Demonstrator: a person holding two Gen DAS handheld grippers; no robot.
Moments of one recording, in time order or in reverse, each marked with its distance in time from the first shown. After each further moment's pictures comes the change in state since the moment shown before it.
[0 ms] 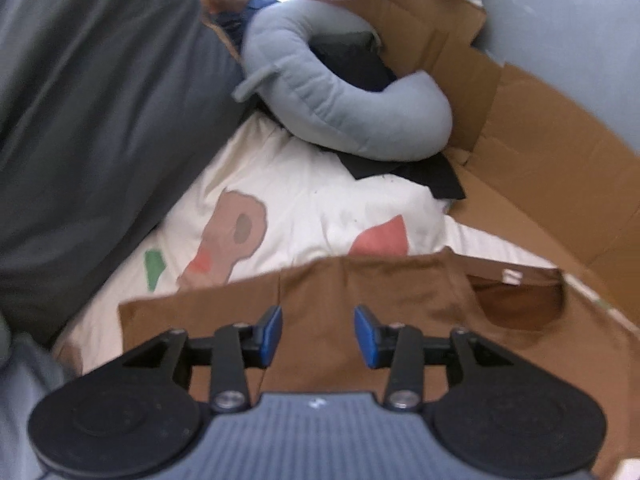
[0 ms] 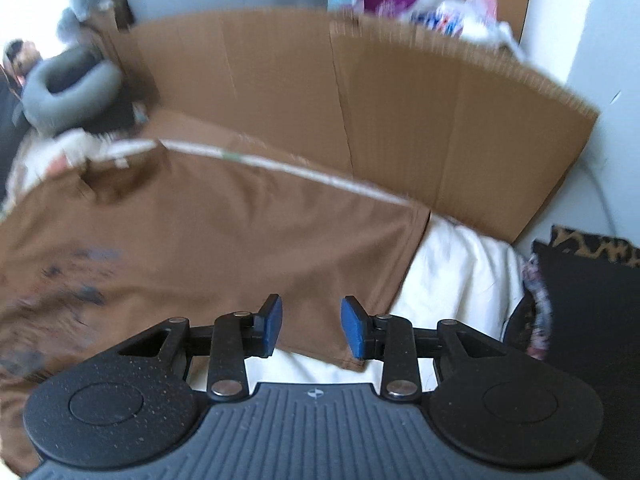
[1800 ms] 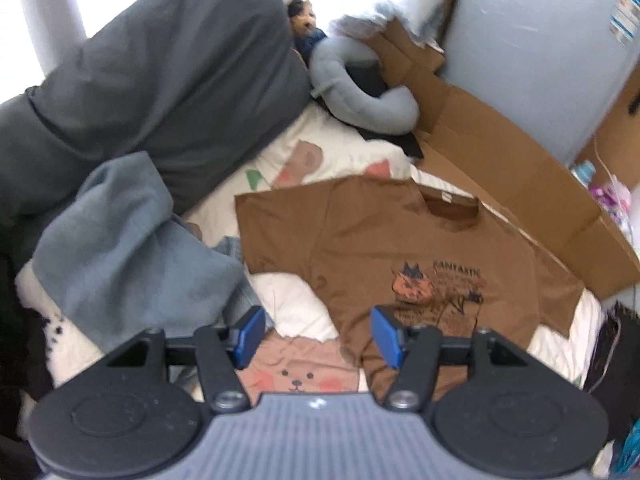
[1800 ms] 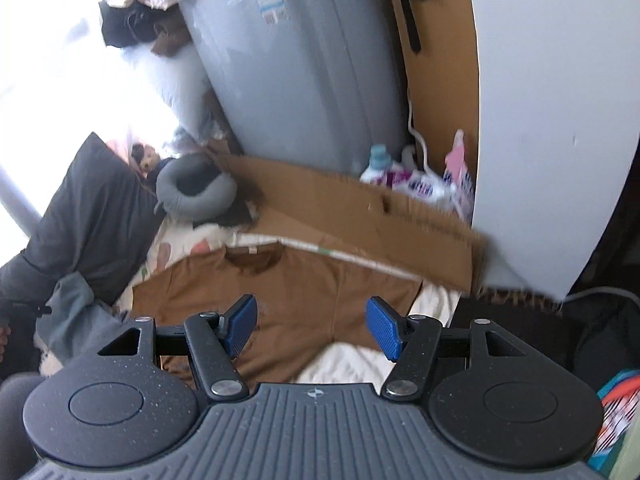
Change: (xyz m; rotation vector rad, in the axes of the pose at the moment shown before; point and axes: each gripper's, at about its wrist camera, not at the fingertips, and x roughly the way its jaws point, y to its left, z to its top) left arm -0.288 0.109 -0.140 0.009 0.051 -0.060; right arm -0.352 -0.035 0.023 0.001 -0.123 0.228
